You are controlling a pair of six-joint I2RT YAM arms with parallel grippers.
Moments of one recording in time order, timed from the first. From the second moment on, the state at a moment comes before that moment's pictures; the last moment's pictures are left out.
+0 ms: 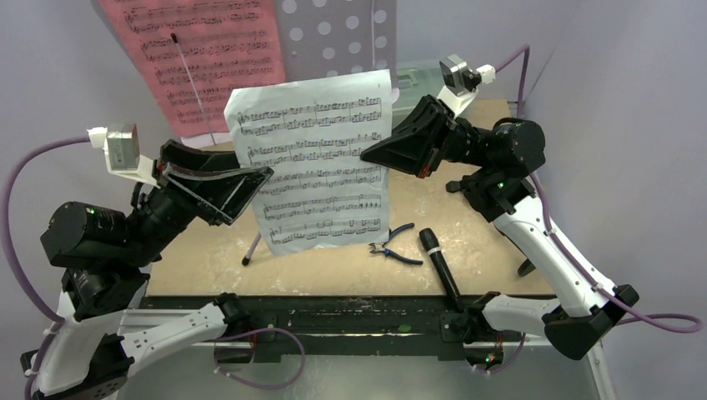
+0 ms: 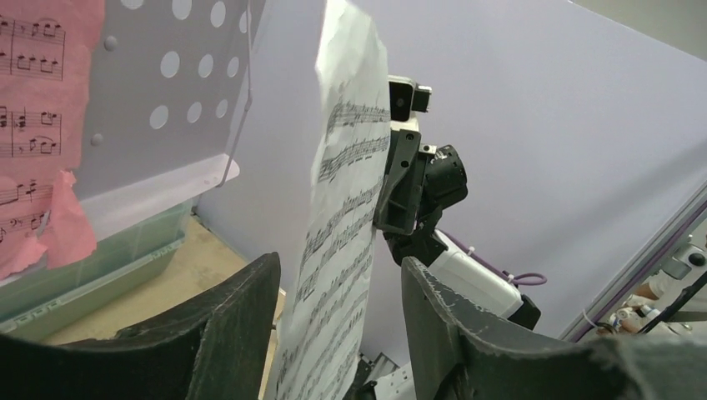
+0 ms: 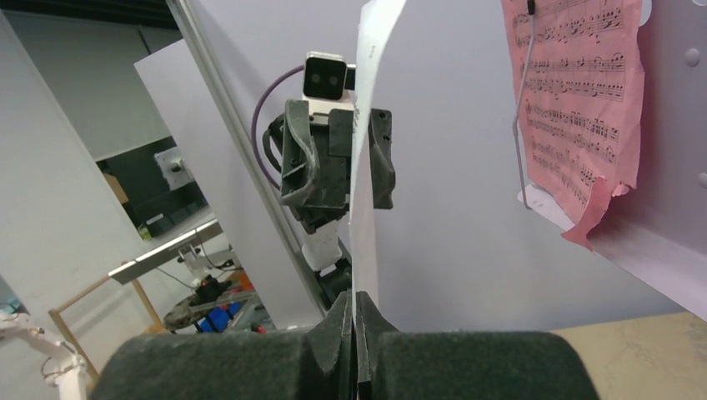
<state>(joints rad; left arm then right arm) -0.89 0.71 1.45 -0.34 -0.01 -0.55 0.60 1.20 1.40 0.52 -0.92 1.00</state>
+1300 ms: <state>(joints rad) -0.89 0.96 1.78 -0.36 -0.29 -0.06 0.60 1.48 1.98 -0.13 -0.20 0.62</state>
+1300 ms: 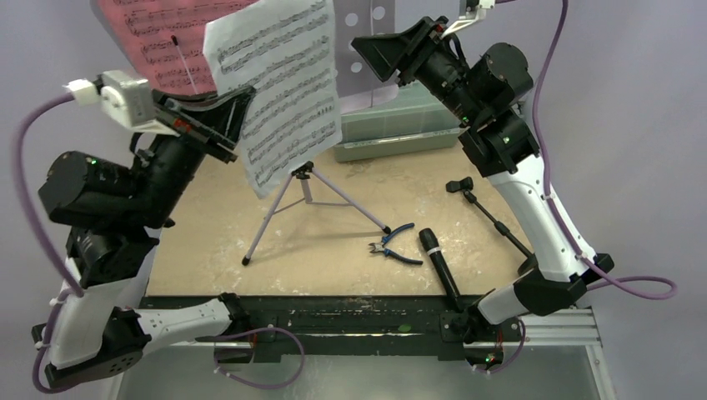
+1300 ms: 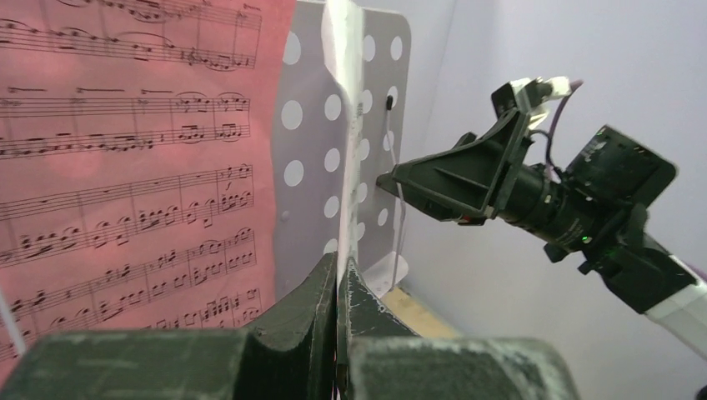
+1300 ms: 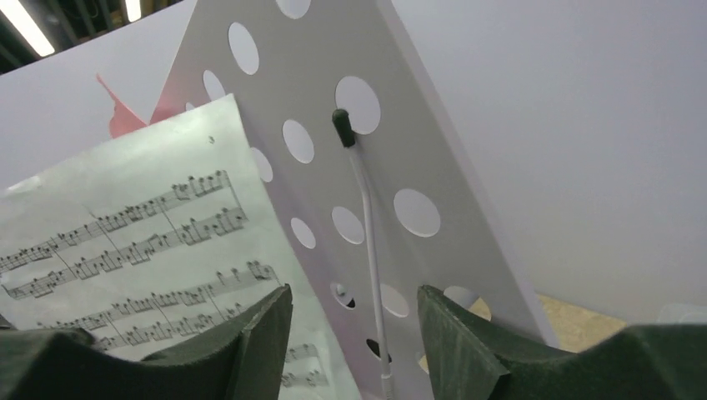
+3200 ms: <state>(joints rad) -0.89 1.26 1.87 0.12 -0.48 0.24 0.59 1.41 1.73 0.29 -0.25 0.61</state>
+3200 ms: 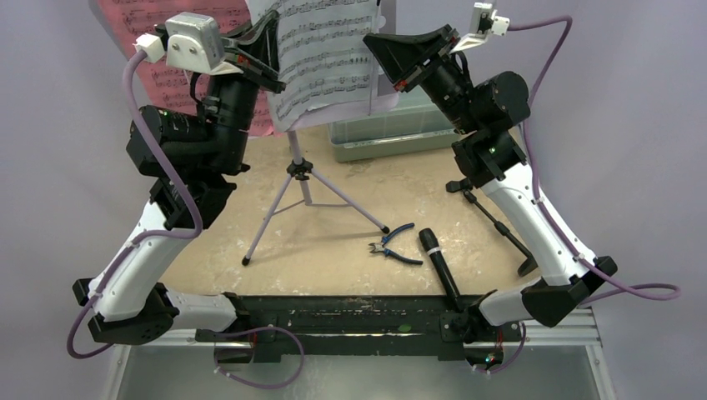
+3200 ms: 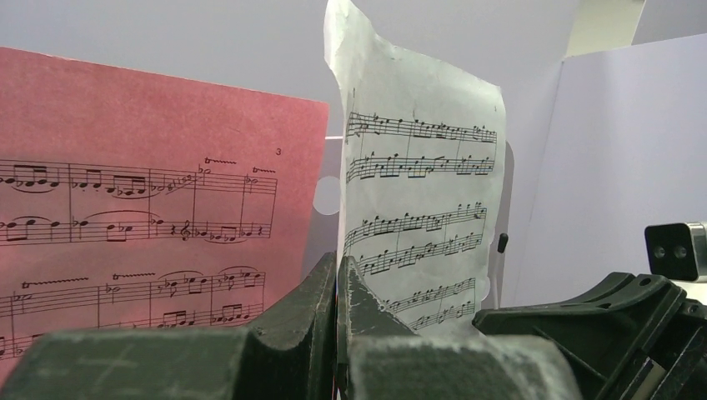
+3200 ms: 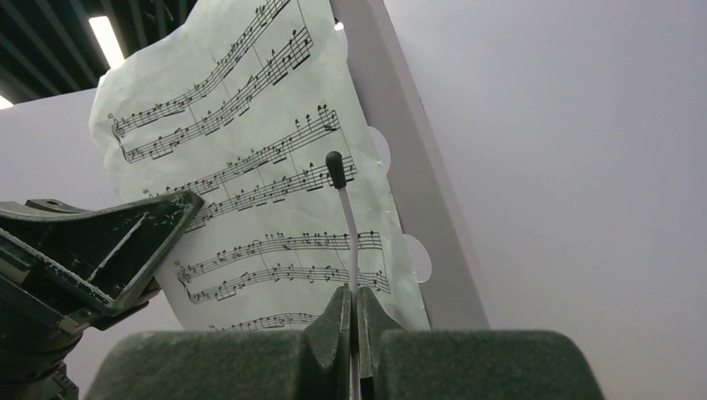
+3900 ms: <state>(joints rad) -0.89 1.28 1.81 0.15 -0.48 0.20 0.58 1.41 1.73 0.25 -0.28 0.57</state>
